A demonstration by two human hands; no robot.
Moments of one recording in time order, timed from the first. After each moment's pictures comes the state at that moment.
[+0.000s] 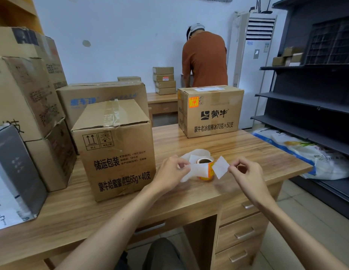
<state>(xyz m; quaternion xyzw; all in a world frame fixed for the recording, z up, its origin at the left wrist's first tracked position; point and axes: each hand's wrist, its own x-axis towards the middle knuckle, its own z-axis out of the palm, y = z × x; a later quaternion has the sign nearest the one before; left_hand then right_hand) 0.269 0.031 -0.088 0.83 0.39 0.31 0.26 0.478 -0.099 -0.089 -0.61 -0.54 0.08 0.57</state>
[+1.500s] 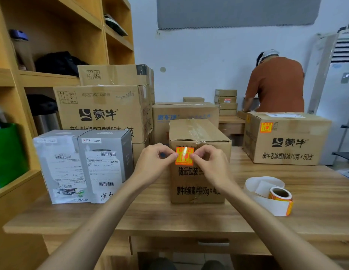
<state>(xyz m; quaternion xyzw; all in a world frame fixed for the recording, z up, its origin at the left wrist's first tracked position) 0.035 -0.001 0.007 0.72 0.46 0.50 0.14 0.233 -0.006 -0.002 -0.50 -0.67 0.12 0.54</state>
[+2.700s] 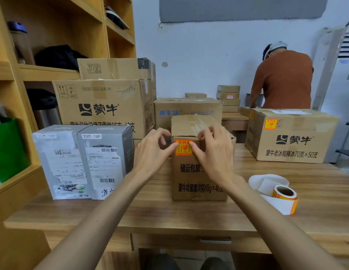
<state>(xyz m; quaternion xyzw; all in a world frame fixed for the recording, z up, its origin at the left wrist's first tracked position) 0.032 0.013 0.012 0.70 0.51 0.50 -0.04 0.226 0.010 0.009 -0.49 -0.68 -0.26 0.48</state>
